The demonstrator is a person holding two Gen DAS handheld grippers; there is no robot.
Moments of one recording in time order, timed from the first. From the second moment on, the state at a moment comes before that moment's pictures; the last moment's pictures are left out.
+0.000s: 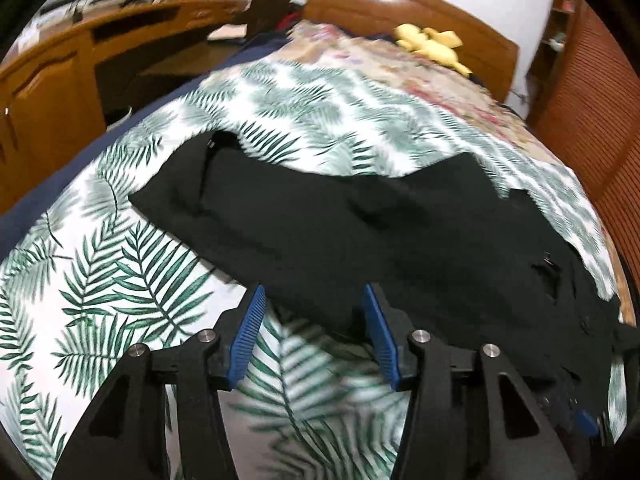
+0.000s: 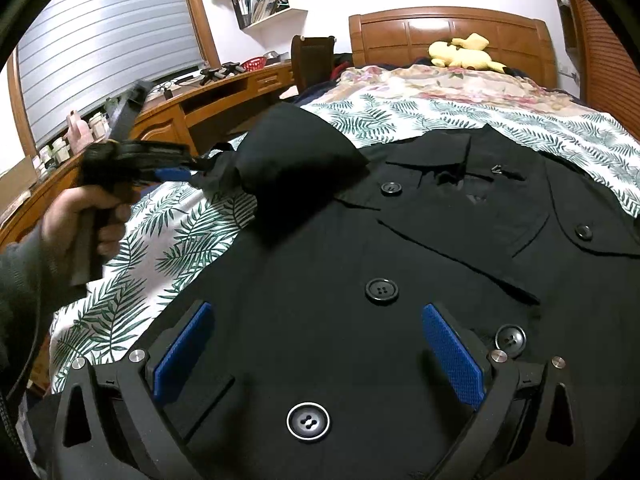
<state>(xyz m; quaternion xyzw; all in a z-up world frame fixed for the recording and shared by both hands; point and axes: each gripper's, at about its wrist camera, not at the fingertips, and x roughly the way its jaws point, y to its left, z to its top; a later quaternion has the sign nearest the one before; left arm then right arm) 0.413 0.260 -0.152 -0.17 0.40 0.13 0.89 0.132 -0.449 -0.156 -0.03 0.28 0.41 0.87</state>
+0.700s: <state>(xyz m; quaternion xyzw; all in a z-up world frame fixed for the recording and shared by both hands) 0.425 0.225 -0.125 -0.14 0.38 0.13 0.90 0.129 -0.451 -0.154 -0.03 0.28 0.40 0.87</state>
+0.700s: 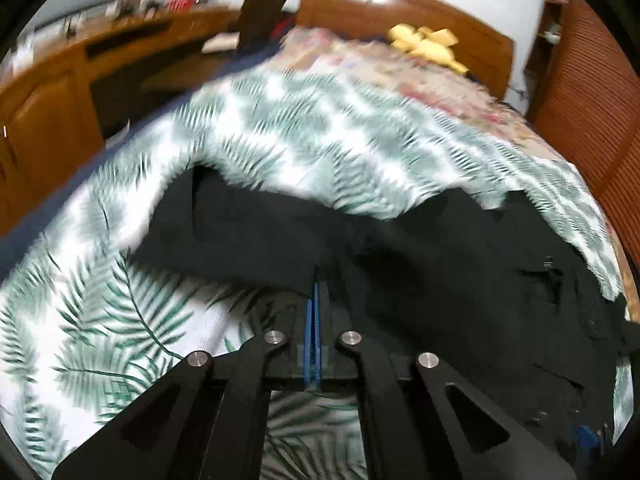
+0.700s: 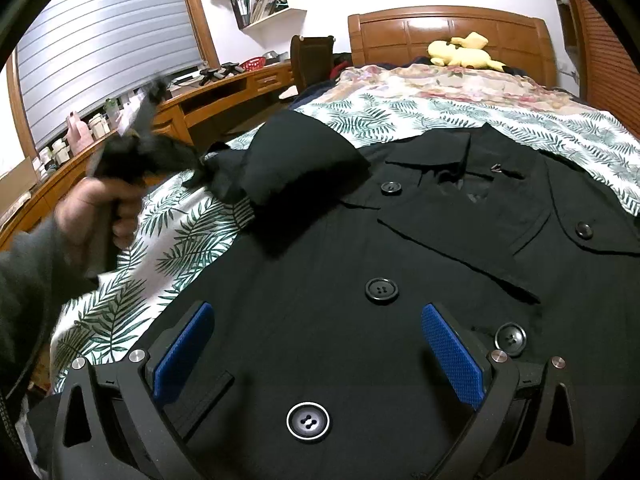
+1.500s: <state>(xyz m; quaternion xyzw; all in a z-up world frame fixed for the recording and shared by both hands) 0.354 0.020 -0.041 -0.01 0.38 0.00 0.93 0.112 -0.577 -0.125 -0.02 0.24 0.32 0.92</state>
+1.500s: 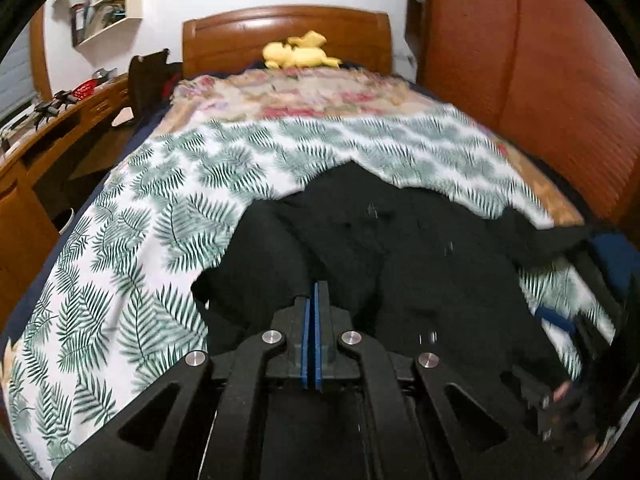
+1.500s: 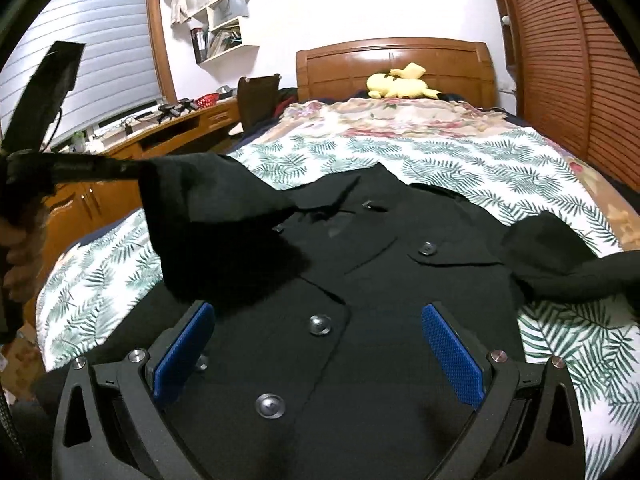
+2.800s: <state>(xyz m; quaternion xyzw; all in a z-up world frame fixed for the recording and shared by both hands) 0.354 0.052 -0.167 -0.03 0.47 0.06 0.88 0.124 -0.578 -0.131 -0.03 0.27 0.32 0.91</state>
